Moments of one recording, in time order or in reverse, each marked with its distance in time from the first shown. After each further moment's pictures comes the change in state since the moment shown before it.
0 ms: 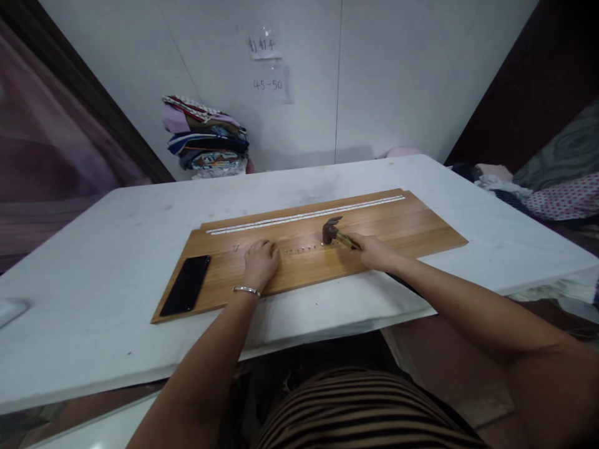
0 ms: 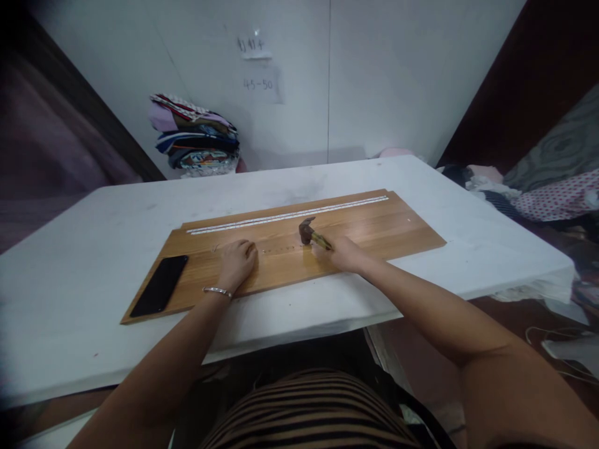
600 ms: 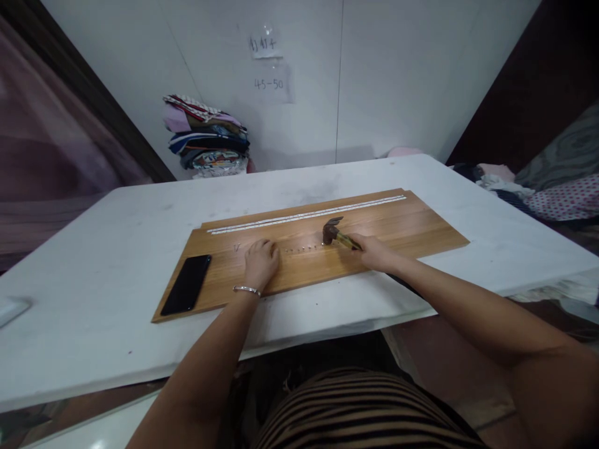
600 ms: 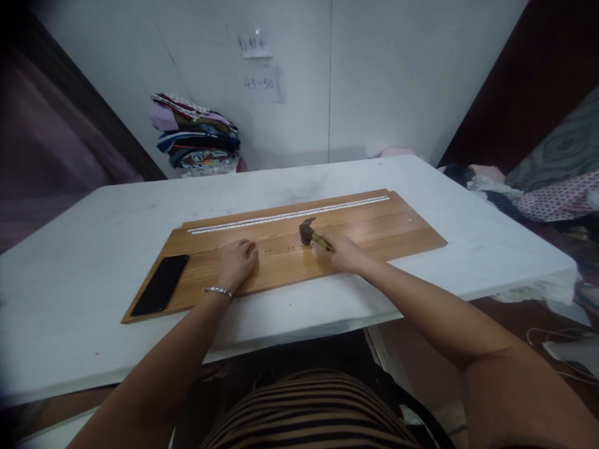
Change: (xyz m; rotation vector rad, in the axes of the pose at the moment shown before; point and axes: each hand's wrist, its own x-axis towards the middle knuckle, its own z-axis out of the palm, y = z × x) left_hand 0.000 0.000 0.001 -0.025 0.007 0.009; right_hand 0.000 0.003 0.002 -0.015 0.007 0.013
